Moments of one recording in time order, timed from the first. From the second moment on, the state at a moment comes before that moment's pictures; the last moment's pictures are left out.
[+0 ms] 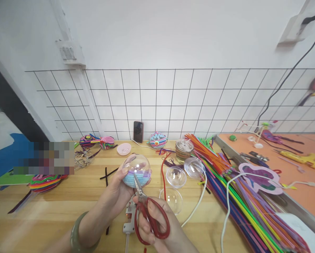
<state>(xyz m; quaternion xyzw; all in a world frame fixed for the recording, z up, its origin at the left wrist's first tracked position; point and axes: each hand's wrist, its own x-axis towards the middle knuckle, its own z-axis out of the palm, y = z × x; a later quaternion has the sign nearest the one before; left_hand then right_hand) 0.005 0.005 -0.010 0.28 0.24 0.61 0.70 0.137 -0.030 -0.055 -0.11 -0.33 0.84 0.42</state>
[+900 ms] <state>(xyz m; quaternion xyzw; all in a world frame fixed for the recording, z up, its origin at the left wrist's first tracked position) 0.004 0.003 -0.011 0.30 0.25 0.61 0.69 0.137 -0.031 -0.058 -0.10 -0.33 0.84 0.42</state>
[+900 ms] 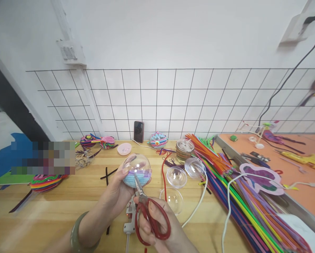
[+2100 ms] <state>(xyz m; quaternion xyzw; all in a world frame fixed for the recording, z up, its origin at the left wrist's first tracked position) 0.005 0.002 -0.010 0.29 0.23 0.62 0.70 0.137 -0.032 -0.060 -0.07 -0.32 0.84 0.43</state>
